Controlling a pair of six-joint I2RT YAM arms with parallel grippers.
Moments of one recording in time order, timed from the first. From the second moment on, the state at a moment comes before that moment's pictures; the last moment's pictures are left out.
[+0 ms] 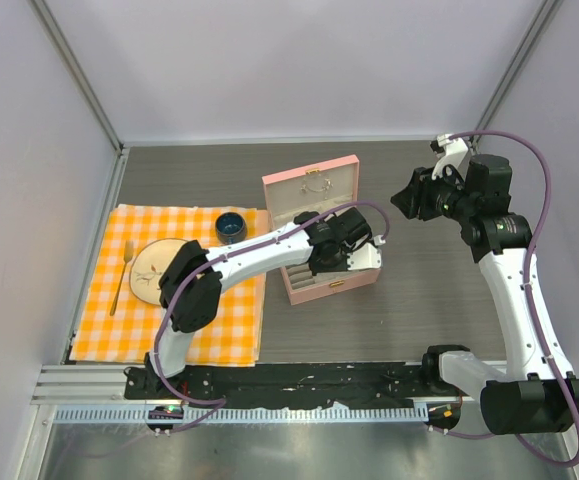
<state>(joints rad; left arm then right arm) -1.04 2.01 1.74 -0.92 -0.13 0.58 0.02 1.08 1.19 -0.58 -0.49 0.00</state>
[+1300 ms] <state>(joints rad) -1.05 2.04 1.77 -0.94 -0.13 0.58 0.02 1.07 1.18 -0.57 -0.50 0.00</state>
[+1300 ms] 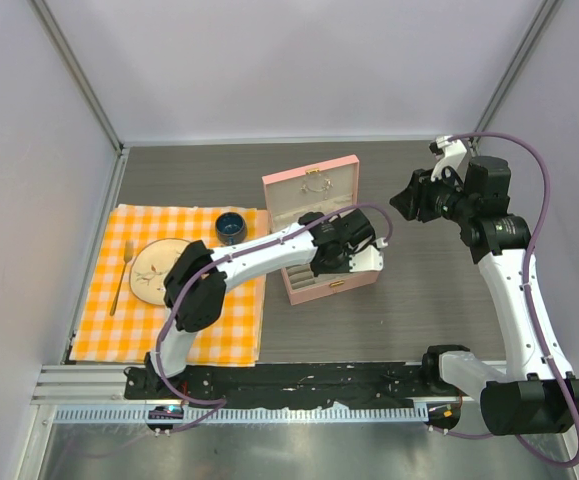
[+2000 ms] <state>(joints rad) -1.08 2.09 1.84 -1.01 -0.19 0.58 0.00 1.07 1.17 -0.57 -0.50 0.00</state>
